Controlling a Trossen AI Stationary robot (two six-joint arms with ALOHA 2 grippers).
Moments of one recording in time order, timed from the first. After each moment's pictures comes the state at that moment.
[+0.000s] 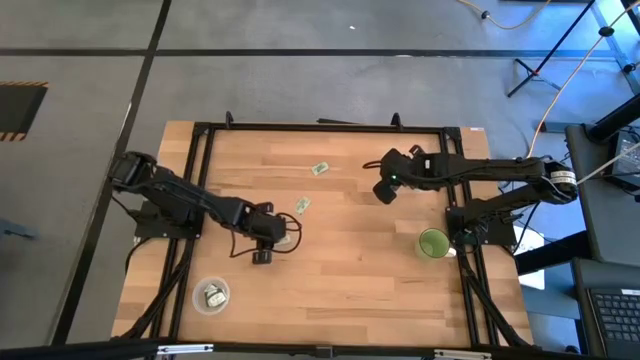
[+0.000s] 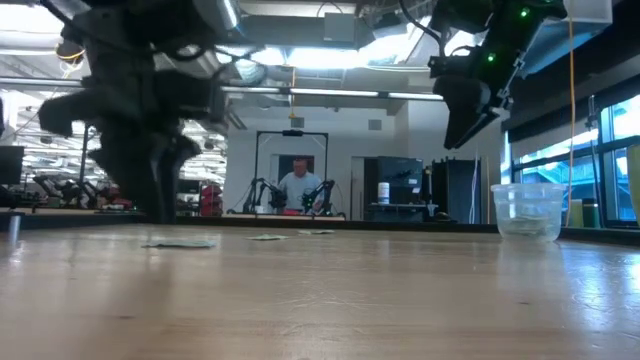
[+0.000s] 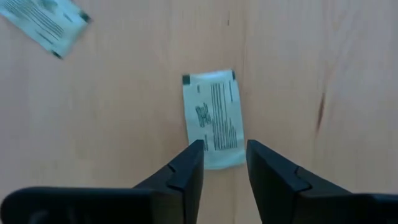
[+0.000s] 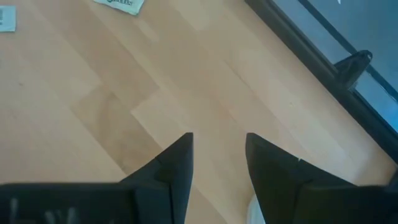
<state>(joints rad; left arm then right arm) -0.22 1.50 0.75 -0.45 -0.10 -0.28 -0.17 1.27 0.92 -0.75 0.48 0.41</state>
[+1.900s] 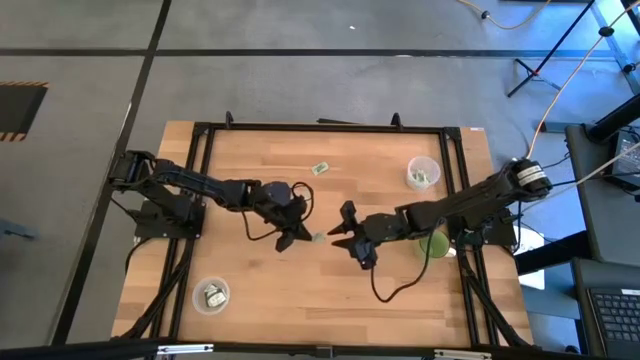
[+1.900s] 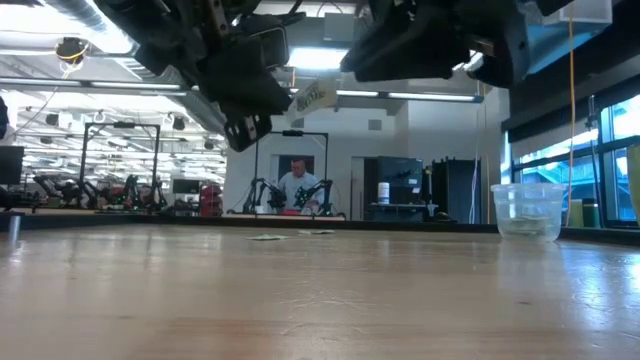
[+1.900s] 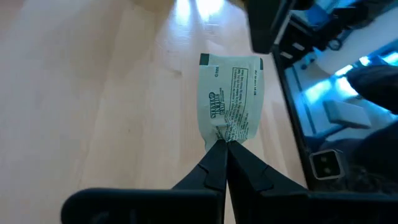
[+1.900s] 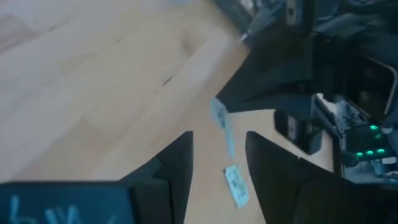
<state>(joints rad) -0.02 1.49 0.75 0.18 0.37 -0.45 0.29 1.54 0.92 0.08 0.23 -0.64</state>
